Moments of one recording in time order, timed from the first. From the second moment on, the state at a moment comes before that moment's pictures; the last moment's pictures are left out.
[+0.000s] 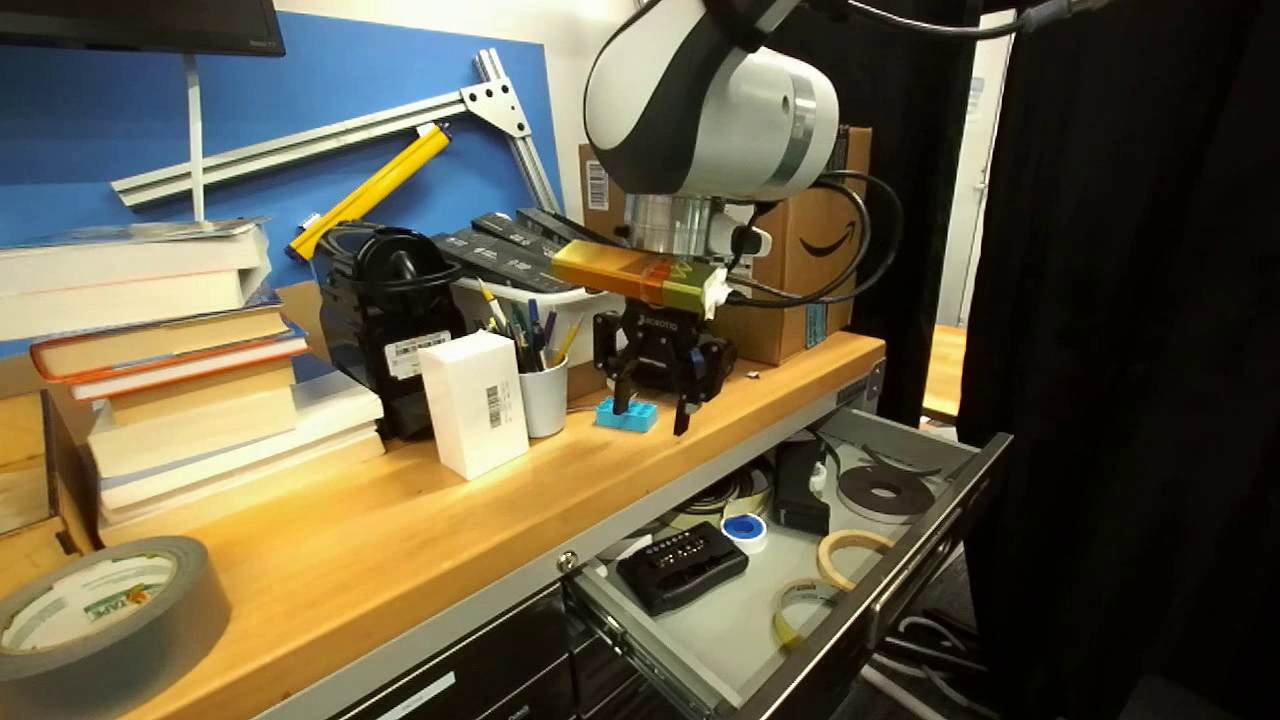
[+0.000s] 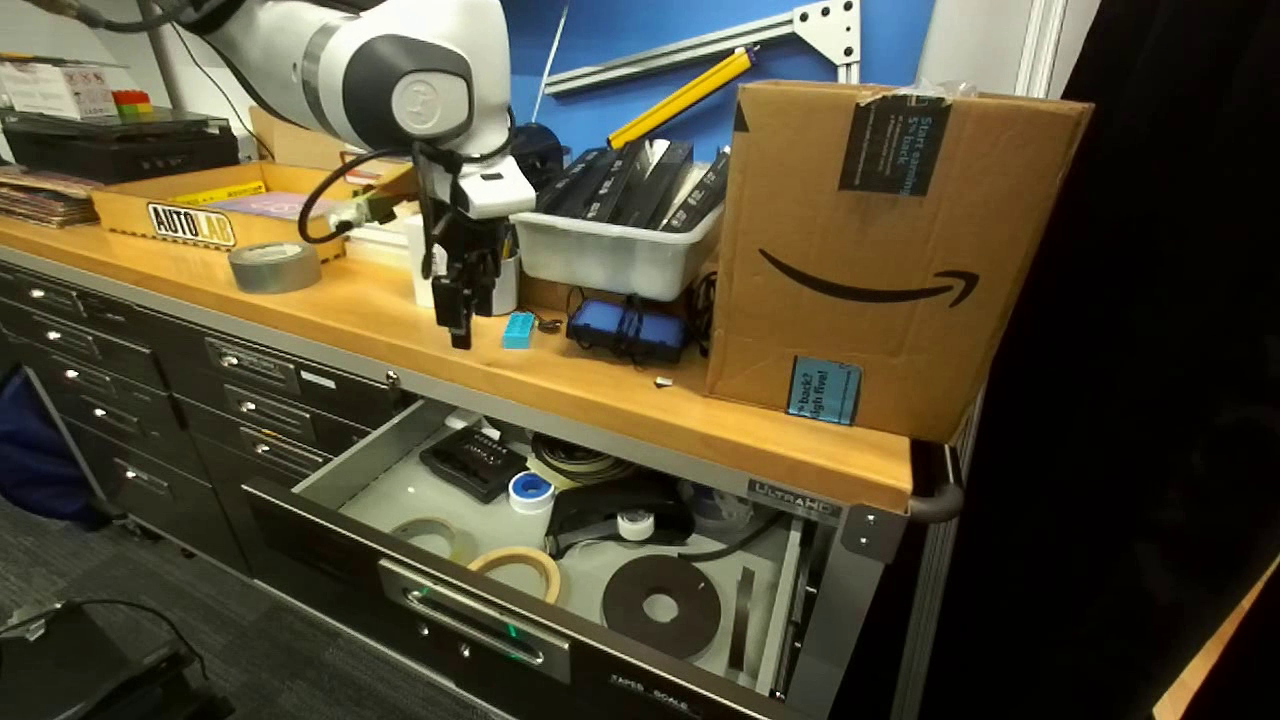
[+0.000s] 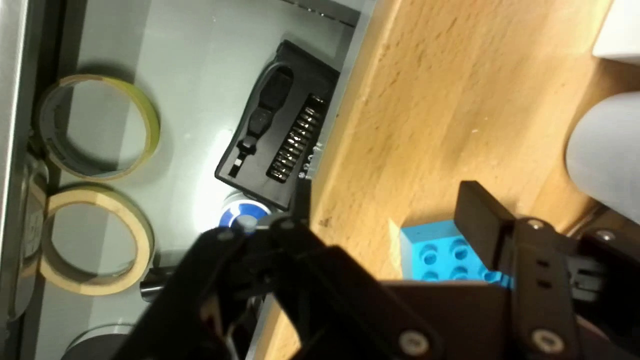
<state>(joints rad) 0.08 0.08 0.02 -2.13 0.14 2.29 1.10</state>
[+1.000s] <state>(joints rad) 0.08 0.17 0.01 -2.11 0.07 2.46 1.41</state>
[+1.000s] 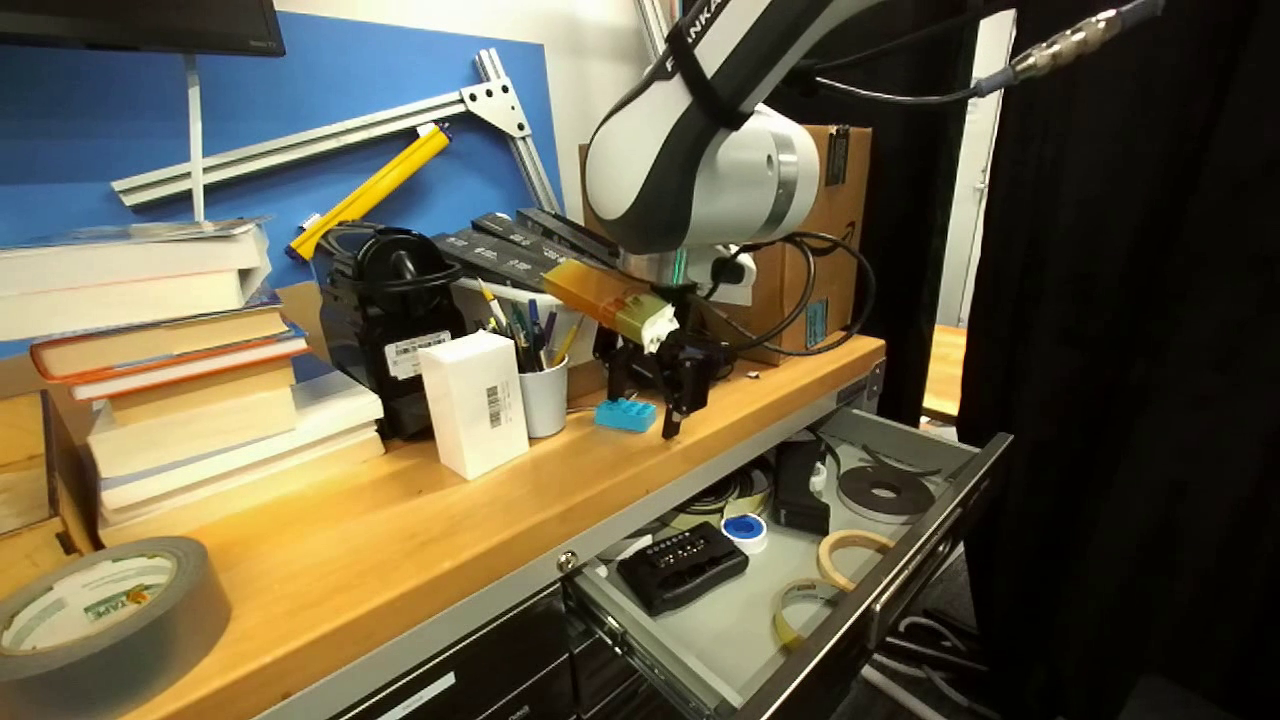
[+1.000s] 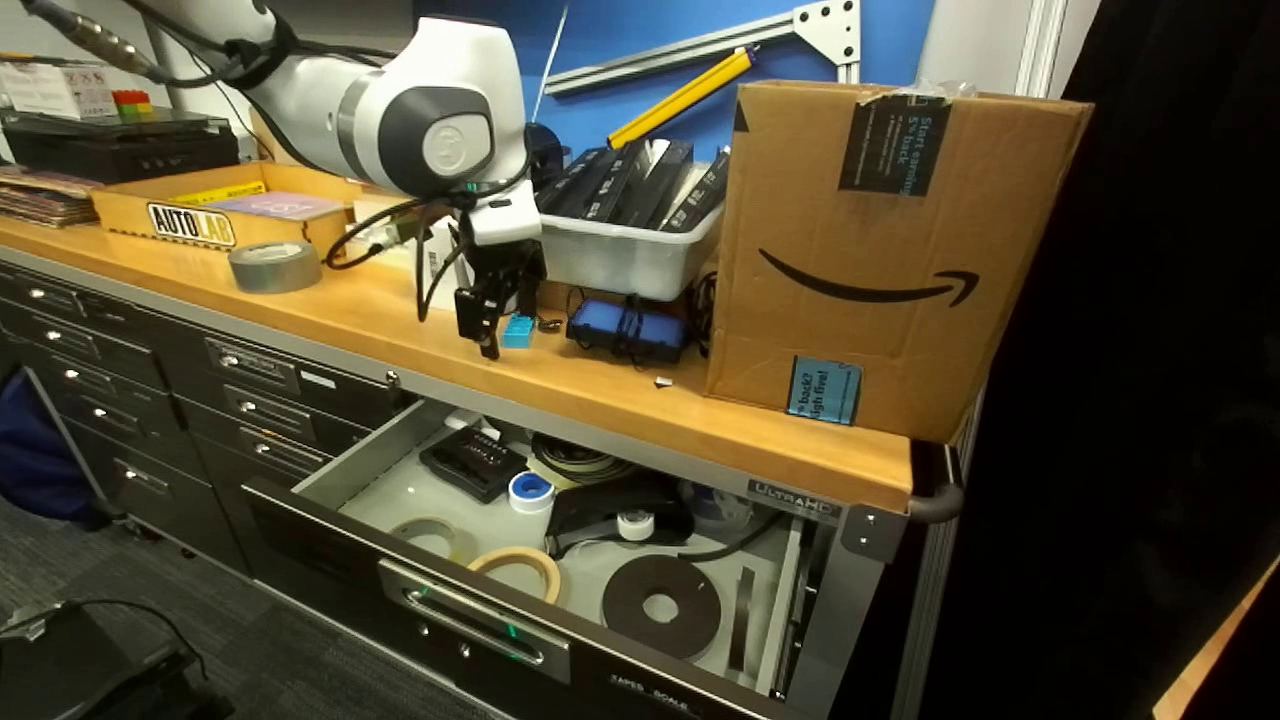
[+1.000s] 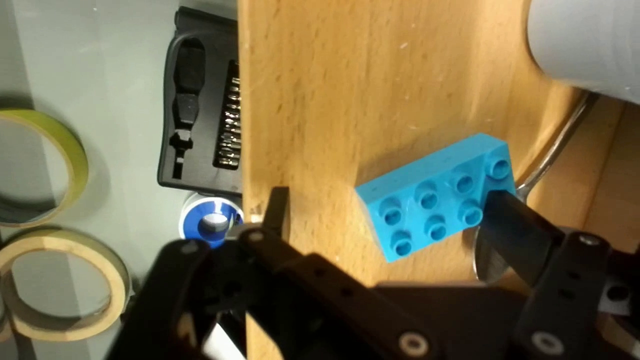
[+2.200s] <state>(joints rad) 0.08 -0.03 0.01 -2.27 -0.04 2.32 1.51</state>
